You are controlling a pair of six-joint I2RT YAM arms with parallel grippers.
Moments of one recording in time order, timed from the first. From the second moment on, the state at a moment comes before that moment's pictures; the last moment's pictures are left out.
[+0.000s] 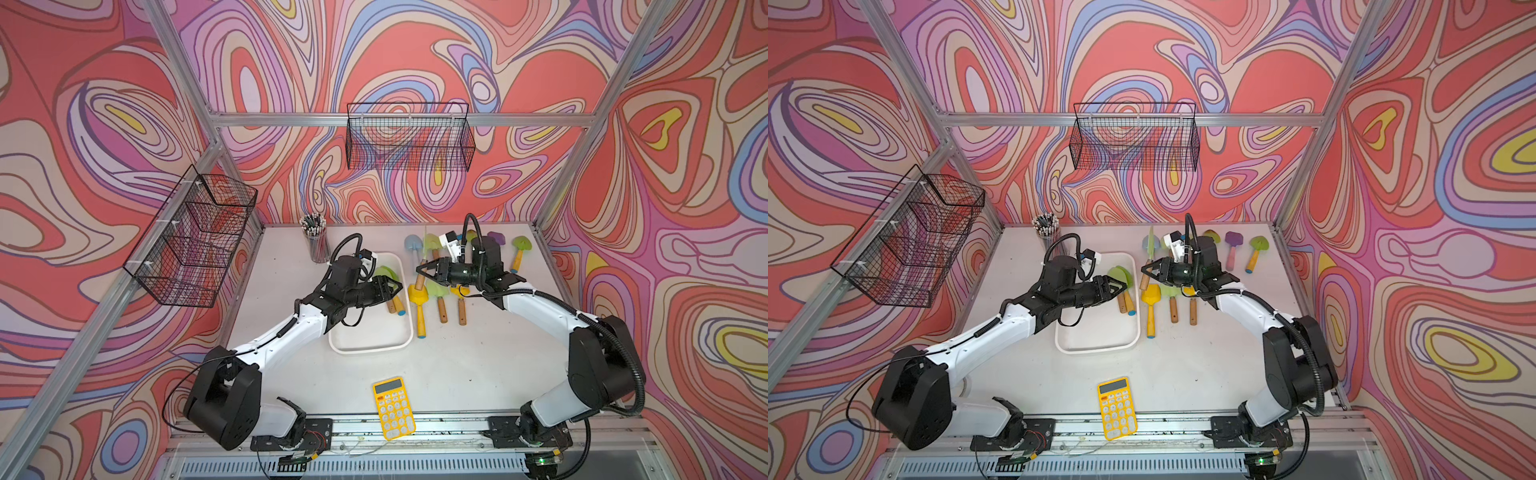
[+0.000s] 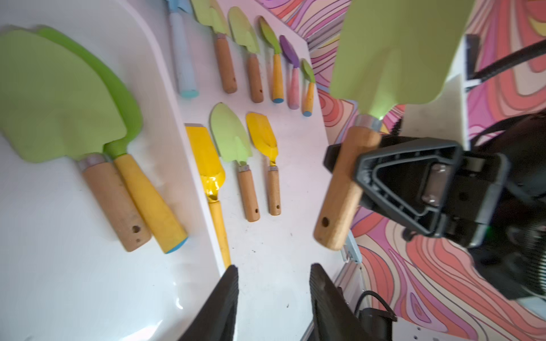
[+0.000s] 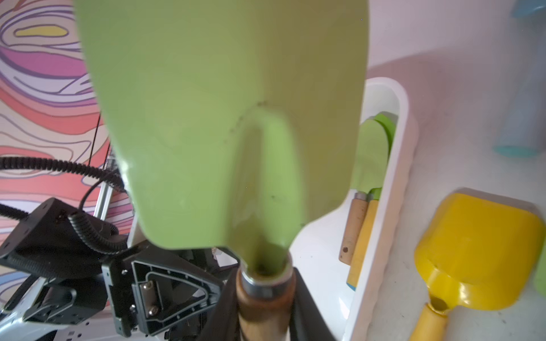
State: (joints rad) left arm -0.50 1.42 0.92 -0.10 0.43 -0.78; right arm 0.33 1.57 1.08 -0.03 -0.72 0.64
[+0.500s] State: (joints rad) left arm -0.50 1.62 1.08 -0.31 0.25 -0.65; right arm 0.29 1.57 1.12 -0.55 -0.08 0.40
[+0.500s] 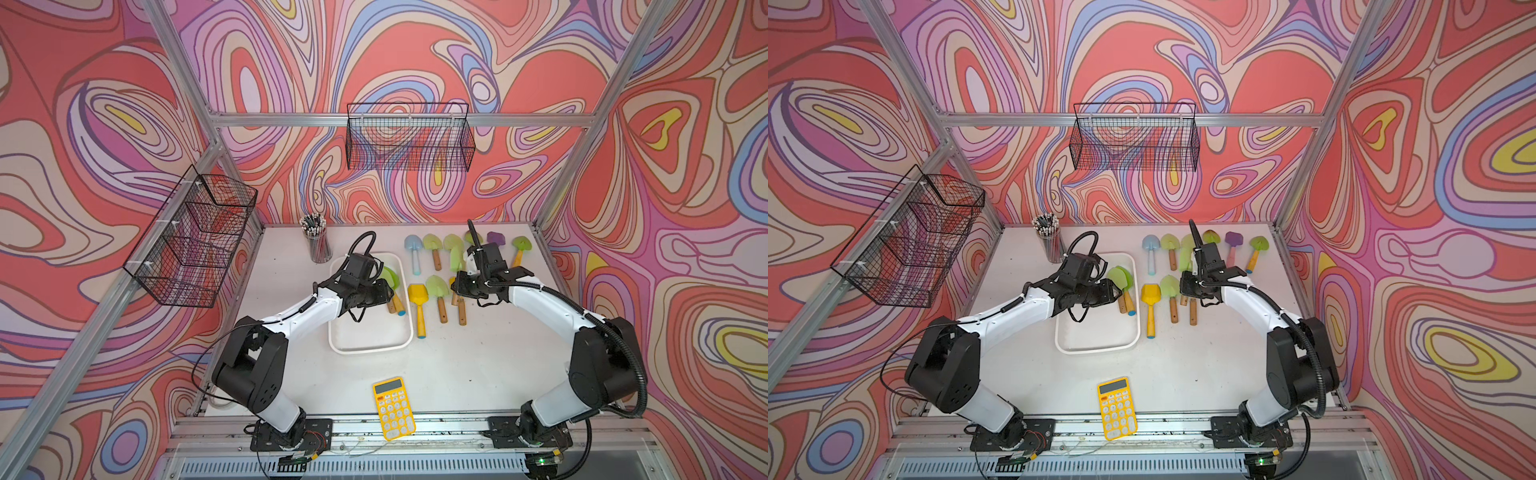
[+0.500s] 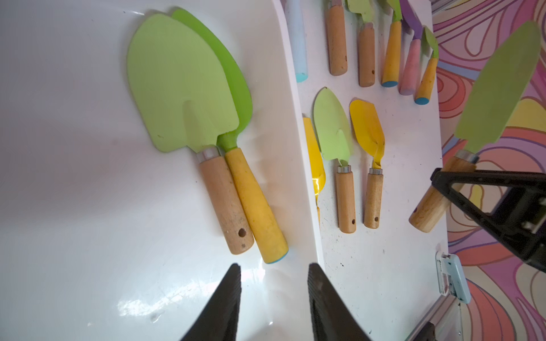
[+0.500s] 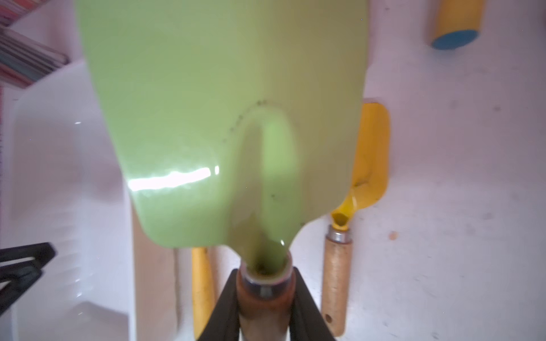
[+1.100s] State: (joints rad) left arm -0.50 1.74 1.11 -0.39 0.14 -0.59; right arm 0.25 1.75 1.09 -0.63 0.28 0.36
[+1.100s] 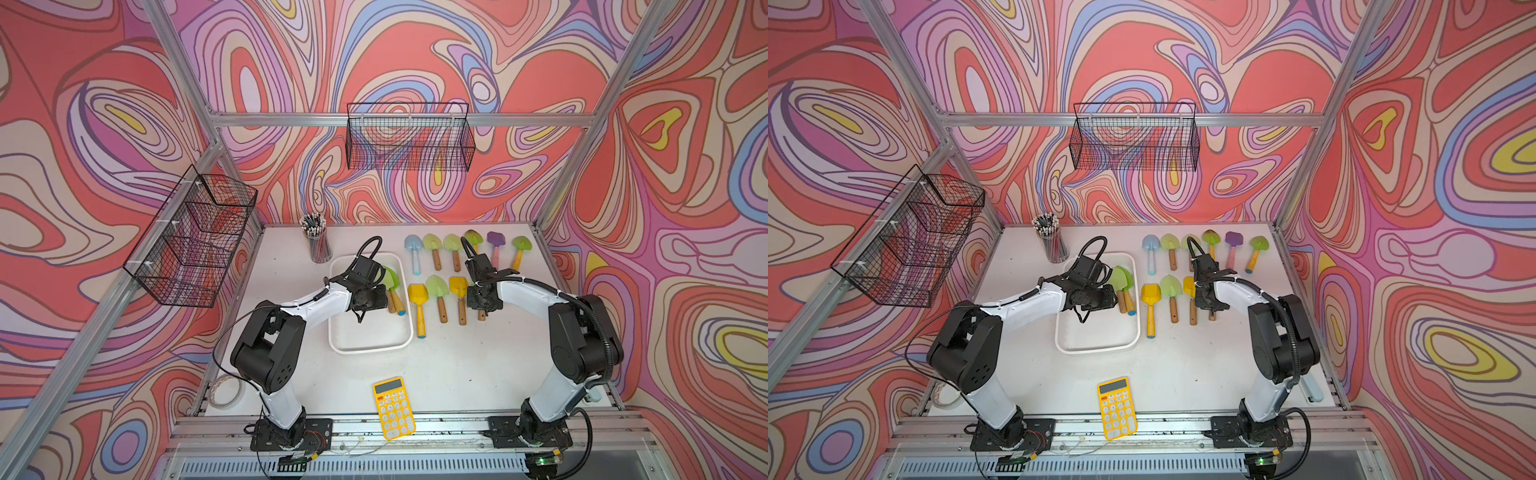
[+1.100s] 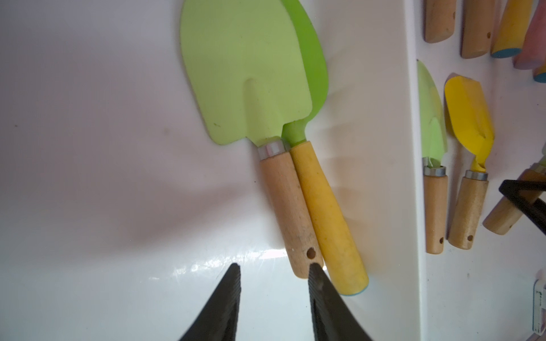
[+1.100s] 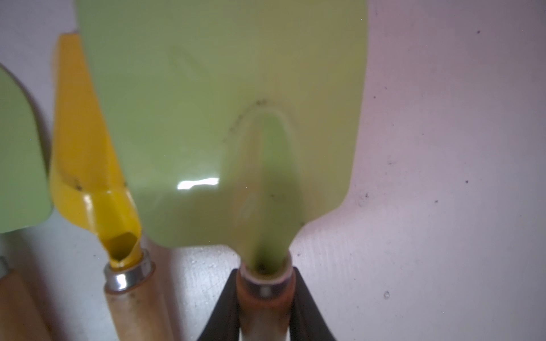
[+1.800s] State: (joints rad) left arm -0.50 1.77 1.12 -0.39 0.14 -0.58; right arm 0.23 1.82 1.10 -0.59 0.30 0.35
